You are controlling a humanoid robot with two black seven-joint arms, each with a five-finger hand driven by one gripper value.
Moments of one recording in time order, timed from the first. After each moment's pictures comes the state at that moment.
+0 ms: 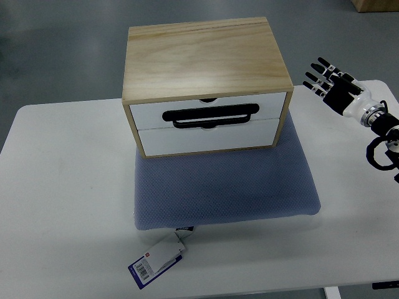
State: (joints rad) left arm 0.01 0.00 -0.07 -0.17 0.01 -0.02 0.08; right arm 0.78 -0.34 0.80 0.43 0.12 0.50 0.02
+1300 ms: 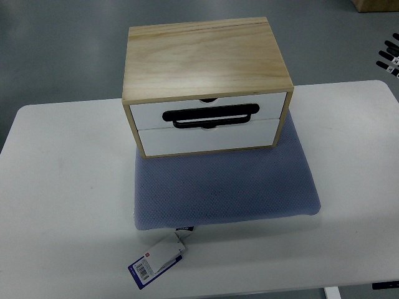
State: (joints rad) left arm 0.00 0.00 -0.07 -0.16 0.01 -0.02 0.08; right arm 0.78 -0.67 0.77 0.43 0.07 0.61 0.03
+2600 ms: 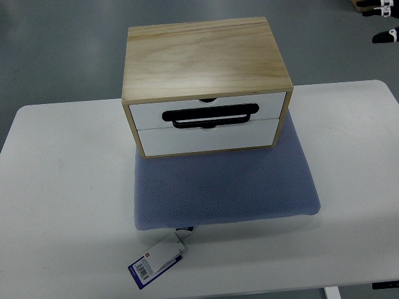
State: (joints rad) left arm 0.00 0.00 -0.07 -0.16 0.01 -0.02 0.08; right arm 0.83 -1.09 0.87 1.31 -0.50 0.61 0.03
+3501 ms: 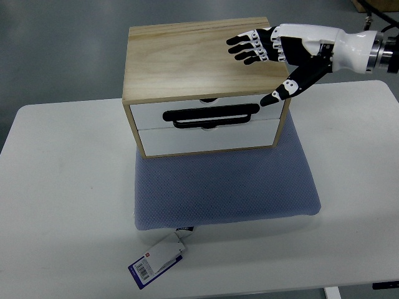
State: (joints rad) left arm 0.00 0.00 -0.07 -0.16 0.01 -0.02 0.08; right arm 0.90 -0.72 0.83 1.47 -0.77 0.61 -0.09
